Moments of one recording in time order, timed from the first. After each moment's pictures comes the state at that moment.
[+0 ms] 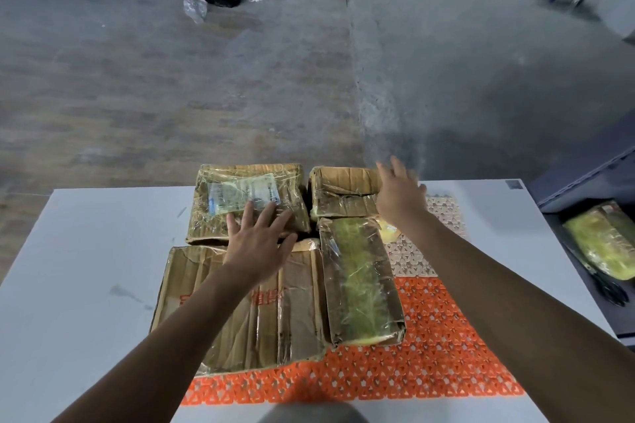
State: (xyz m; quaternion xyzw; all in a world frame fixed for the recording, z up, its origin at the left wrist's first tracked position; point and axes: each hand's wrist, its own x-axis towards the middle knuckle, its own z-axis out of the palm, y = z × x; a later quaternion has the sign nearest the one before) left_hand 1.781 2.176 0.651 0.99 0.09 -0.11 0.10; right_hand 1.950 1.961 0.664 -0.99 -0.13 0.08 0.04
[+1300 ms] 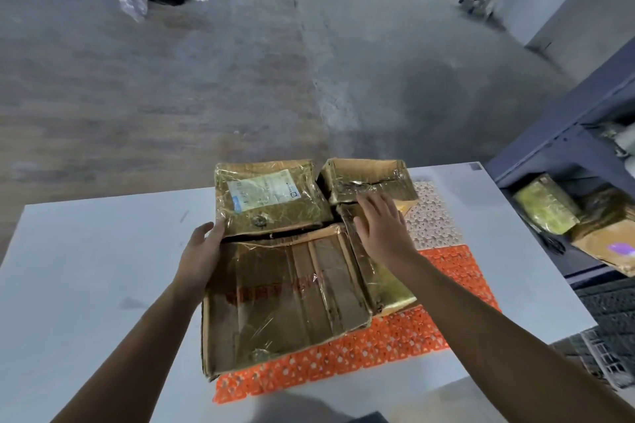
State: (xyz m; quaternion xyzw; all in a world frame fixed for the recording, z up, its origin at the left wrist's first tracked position) left_hand 1.726 2.301 0.611 0.69 0.34 -0.06 0.64; right_hand 1.825 1.991 0.651 -0.99 -0.14 0.07 0.07
